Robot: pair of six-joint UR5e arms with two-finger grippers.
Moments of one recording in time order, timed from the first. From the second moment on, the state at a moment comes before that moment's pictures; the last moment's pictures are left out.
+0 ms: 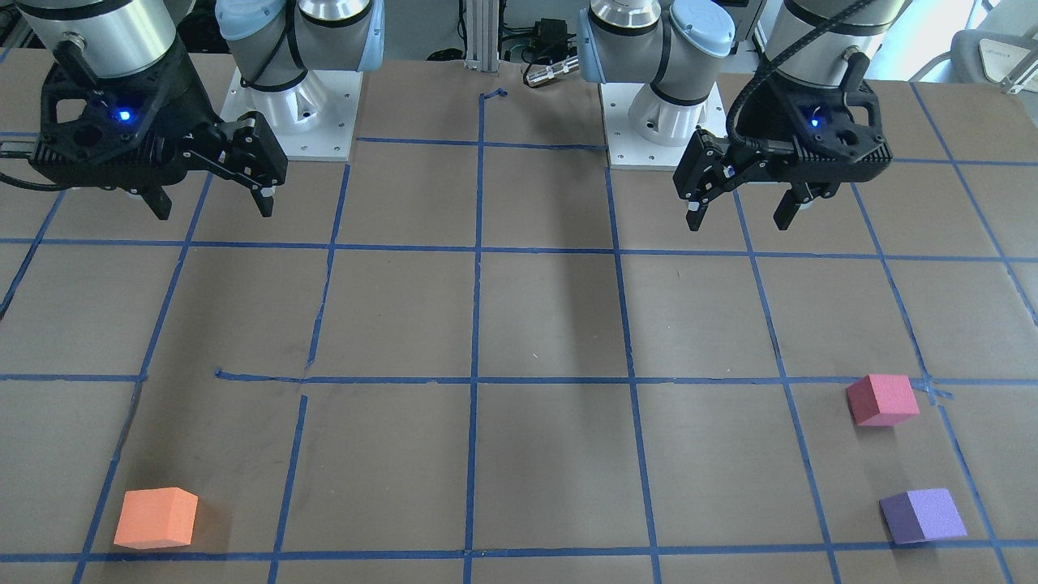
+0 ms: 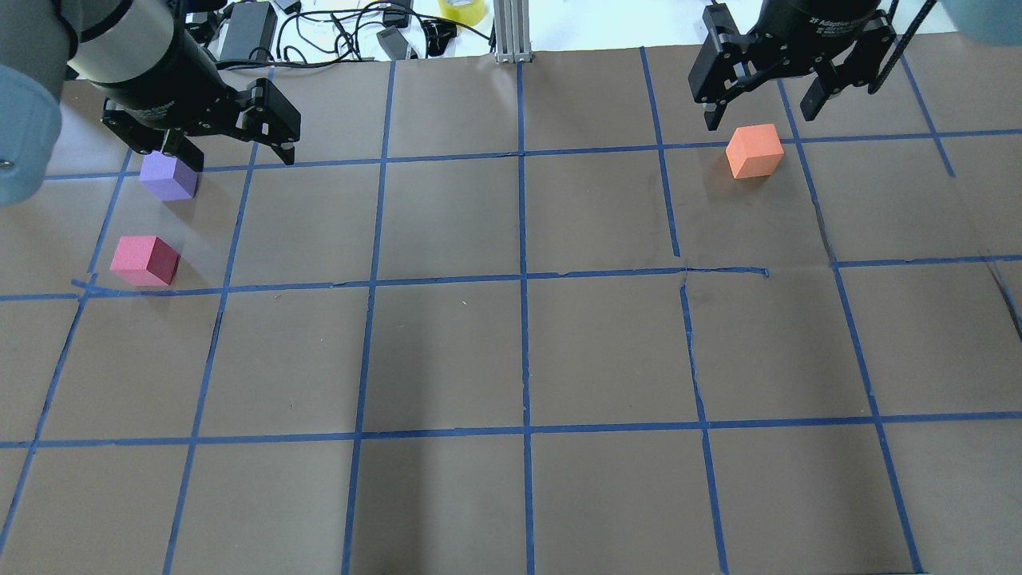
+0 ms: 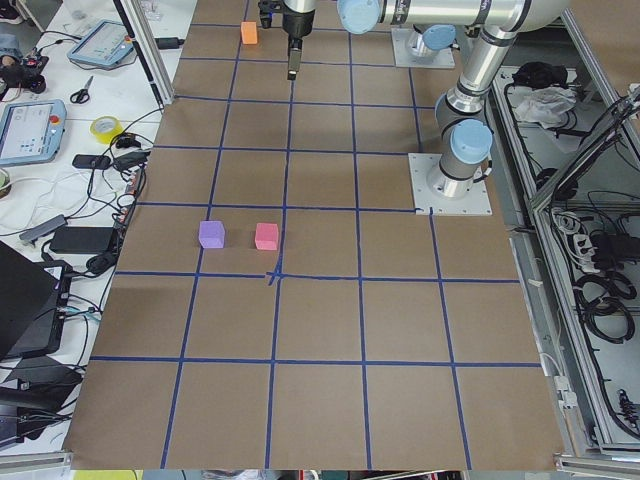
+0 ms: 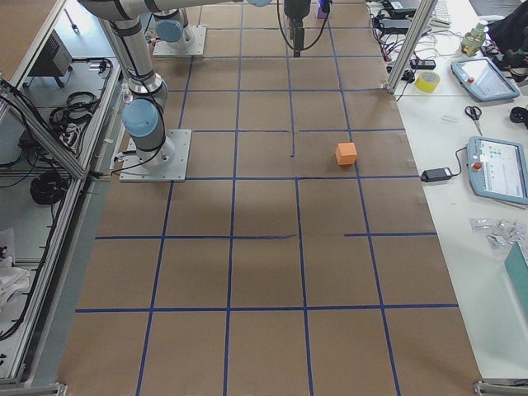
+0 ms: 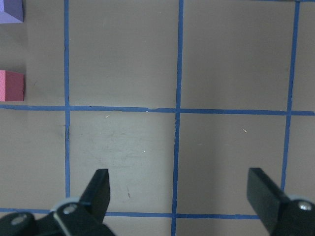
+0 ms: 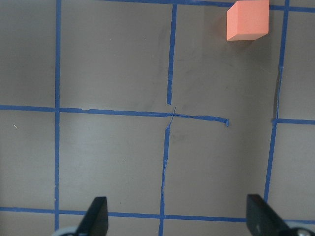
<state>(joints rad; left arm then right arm) -1.53 -1.54 -1.59 -1.43 1.58 0.00 1.58 -1.50 1.39 -1.51 -1.57 -0.05</state>
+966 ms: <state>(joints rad) -1.53 -1.53 -1.59 -1.43 1.58 0.00 1.44 -1.33 1.39 -1.61 -1.60 -0.12</state>
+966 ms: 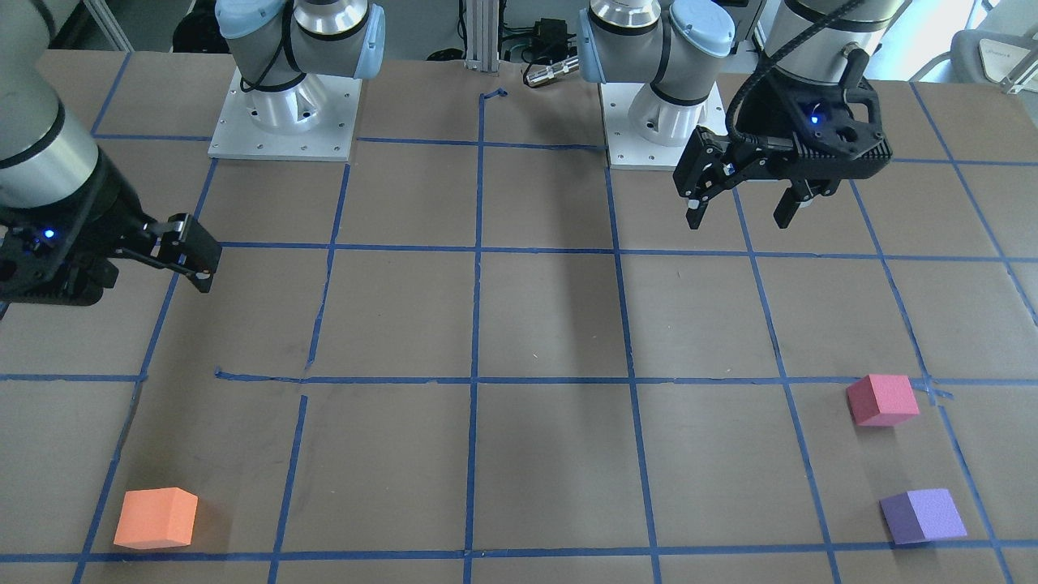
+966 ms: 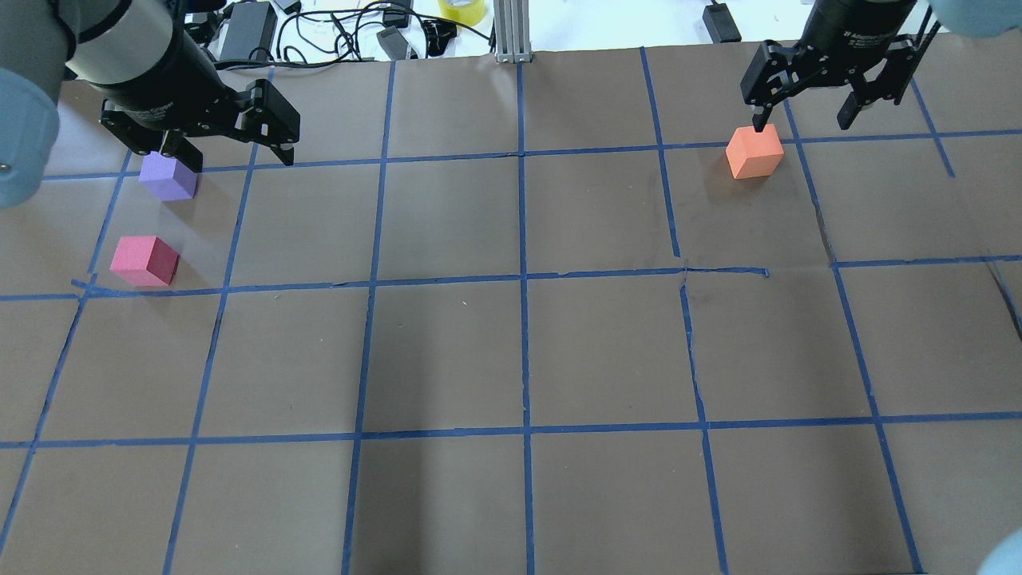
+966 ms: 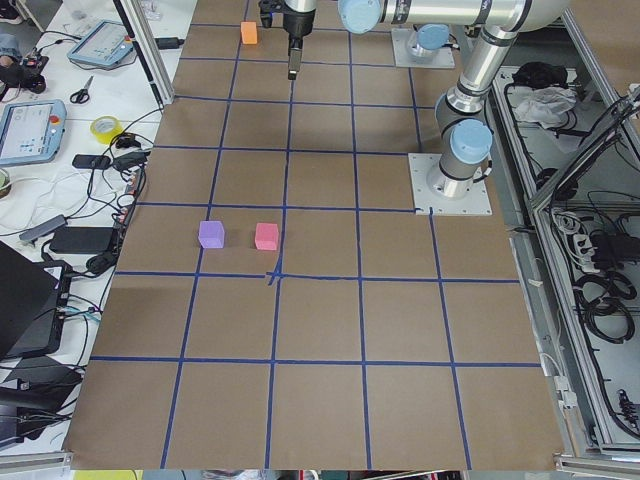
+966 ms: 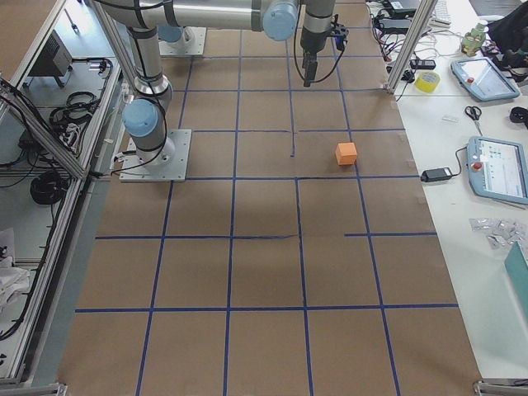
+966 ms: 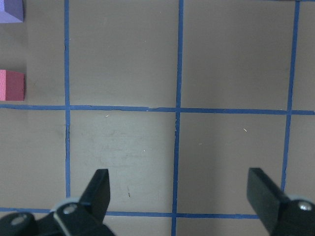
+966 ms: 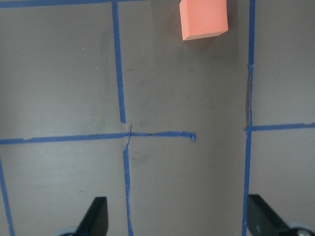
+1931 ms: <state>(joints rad) -1.54 -1.53 -1.59 -1.43 1.58 0.00 1.38 -1.02 1.41 -2.12 -1.59 -0.42</state>
